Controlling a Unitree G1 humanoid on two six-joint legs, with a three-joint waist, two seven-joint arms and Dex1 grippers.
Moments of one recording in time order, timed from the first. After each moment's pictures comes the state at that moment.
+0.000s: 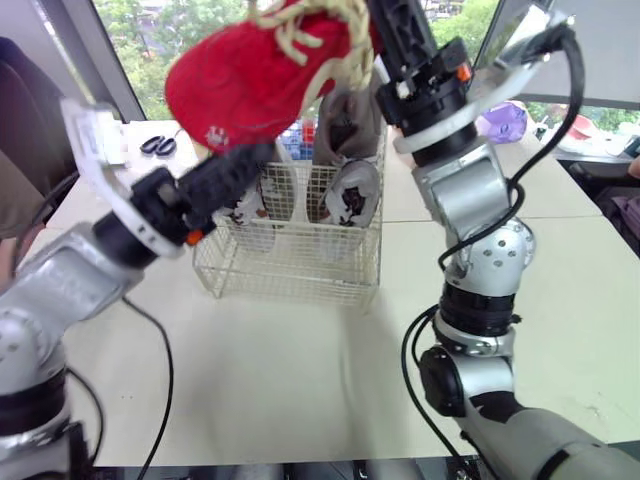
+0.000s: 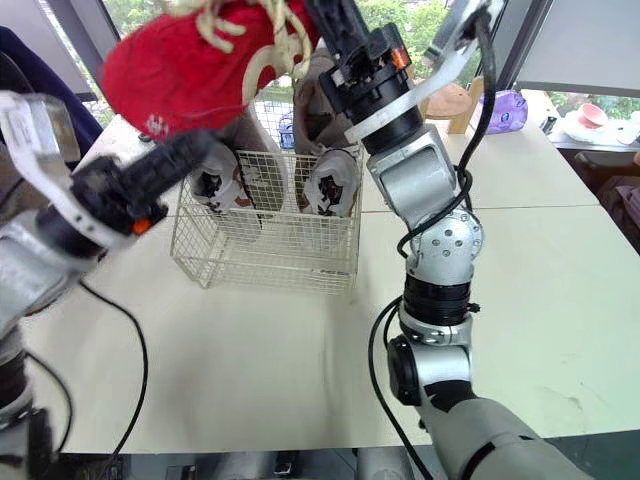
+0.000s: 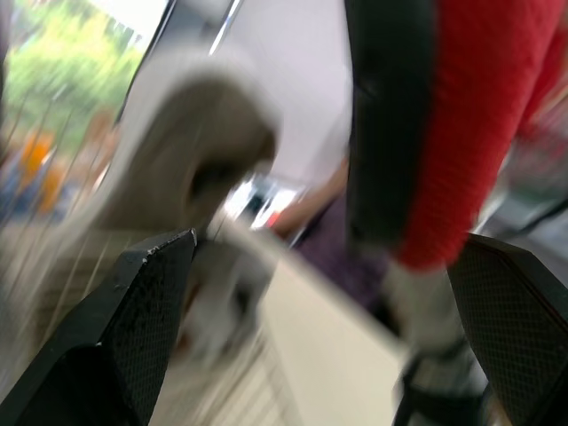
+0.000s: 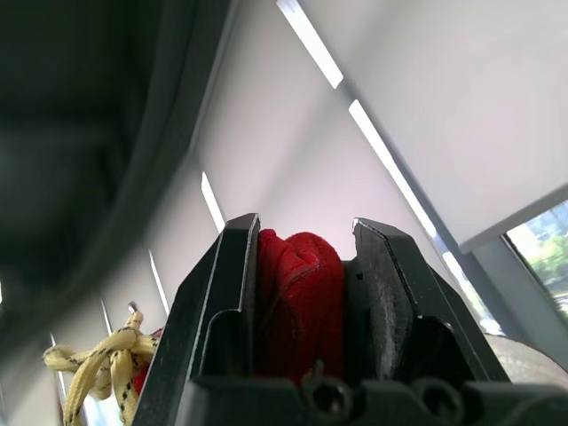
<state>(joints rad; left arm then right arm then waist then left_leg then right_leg) -0.30 0.86 0.39 -0.63 -1.86 0.78 0.07 -0.94 -0.14 -0.10 -0.28 1.16 0.53 0.24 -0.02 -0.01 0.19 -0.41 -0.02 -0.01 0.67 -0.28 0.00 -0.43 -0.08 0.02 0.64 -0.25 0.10</state>
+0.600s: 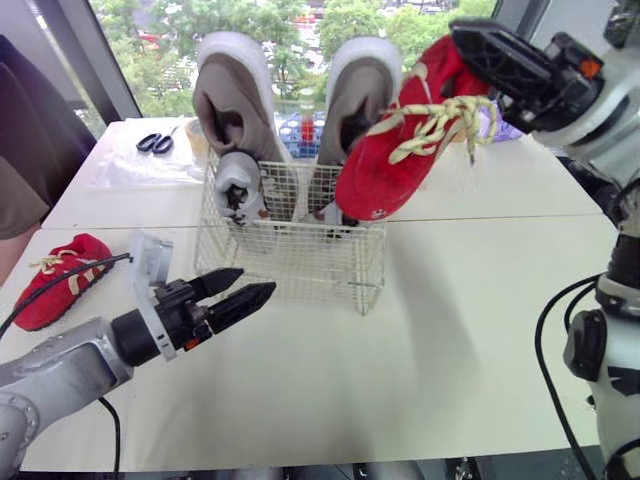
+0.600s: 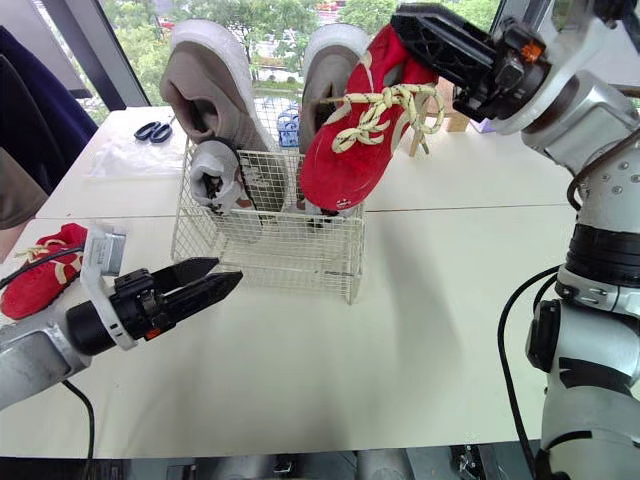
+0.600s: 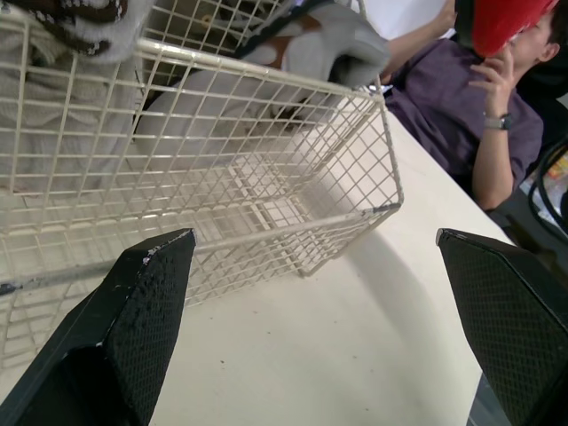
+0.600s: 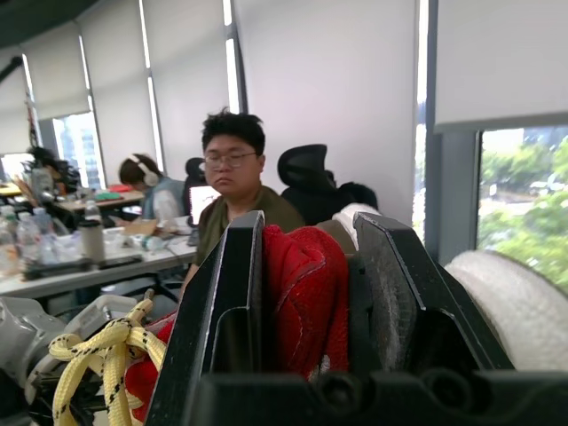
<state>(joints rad) 0.08 0.90 0.40 -0.72 -1.65 0.80 -0.13 -1.03 -0.75 -0.27 0.08 1.11 0.81 0.90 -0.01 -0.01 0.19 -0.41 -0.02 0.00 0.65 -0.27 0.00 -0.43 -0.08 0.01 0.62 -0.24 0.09</state>
